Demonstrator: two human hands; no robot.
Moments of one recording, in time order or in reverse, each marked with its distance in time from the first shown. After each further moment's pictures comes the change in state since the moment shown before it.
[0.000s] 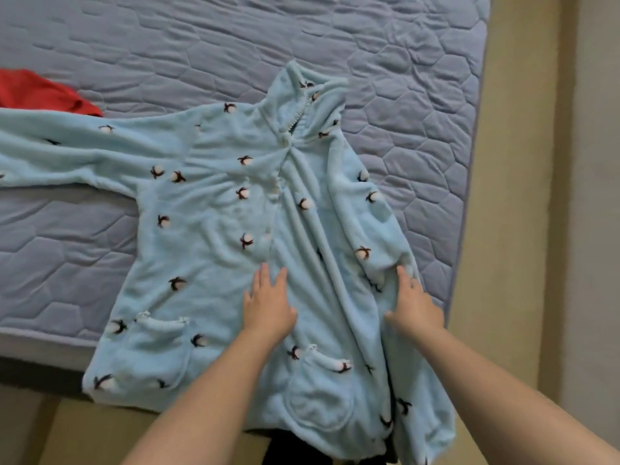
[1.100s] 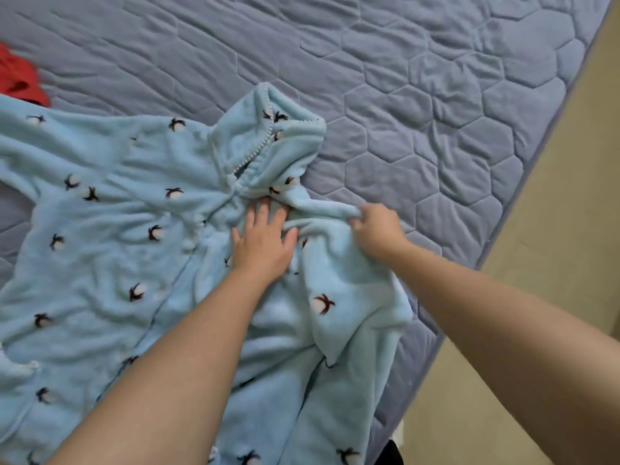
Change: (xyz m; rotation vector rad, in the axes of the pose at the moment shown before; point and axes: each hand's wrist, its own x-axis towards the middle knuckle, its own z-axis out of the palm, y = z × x) left_hand 0.224 0.170 -0.060 -0.072 0.307 -0.191; right_hand 0.296 -0.063 -0.176 0.167 -0.025 -0.564
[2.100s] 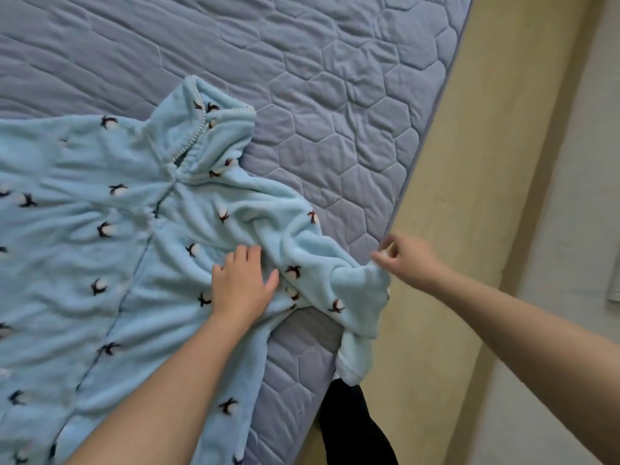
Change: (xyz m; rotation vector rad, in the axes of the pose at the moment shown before) left_hand -0.109 0.029 0.013 0.079 0.059 0.158; right_hand -0.143 0.111 -0.067 -0.104 -0.067 0.217
